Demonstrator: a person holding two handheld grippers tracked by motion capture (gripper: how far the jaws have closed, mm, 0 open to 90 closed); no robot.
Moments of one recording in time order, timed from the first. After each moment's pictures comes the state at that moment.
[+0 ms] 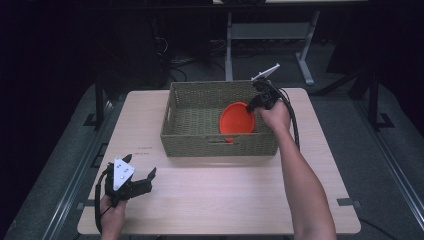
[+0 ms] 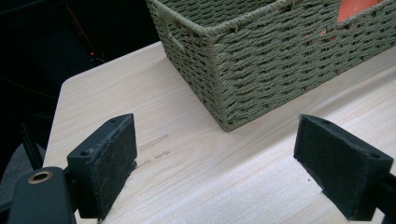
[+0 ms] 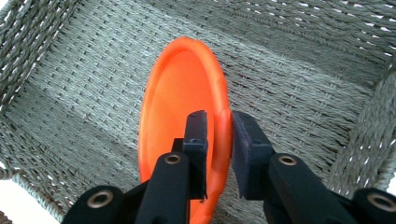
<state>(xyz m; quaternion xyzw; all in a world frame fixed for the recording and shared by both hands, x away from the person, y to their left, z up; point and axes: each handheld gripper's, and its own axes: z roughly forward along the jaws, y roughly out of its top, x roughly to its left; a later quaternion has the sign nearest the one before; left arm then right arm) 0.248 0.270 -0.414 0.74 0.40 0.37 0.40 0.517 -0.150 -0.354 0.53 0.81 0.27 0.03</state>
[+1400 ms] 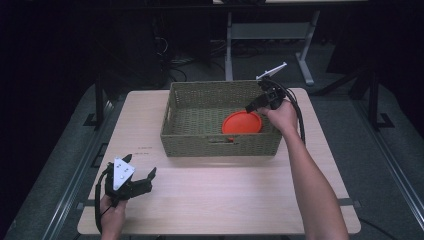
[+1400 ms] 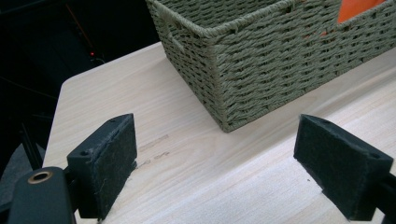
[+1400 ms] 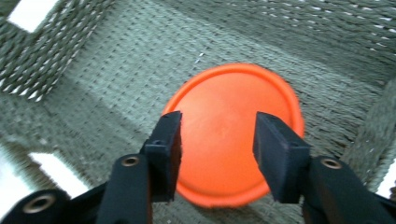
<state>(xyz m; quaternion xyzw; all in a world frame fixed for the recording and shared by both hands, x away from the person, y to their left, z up) 0.247 0.269 -0.414 0.74 0.40 0.37 0.40 0.503 -0.162 -0.341 0.51 0.81 0.30 0.00</state>
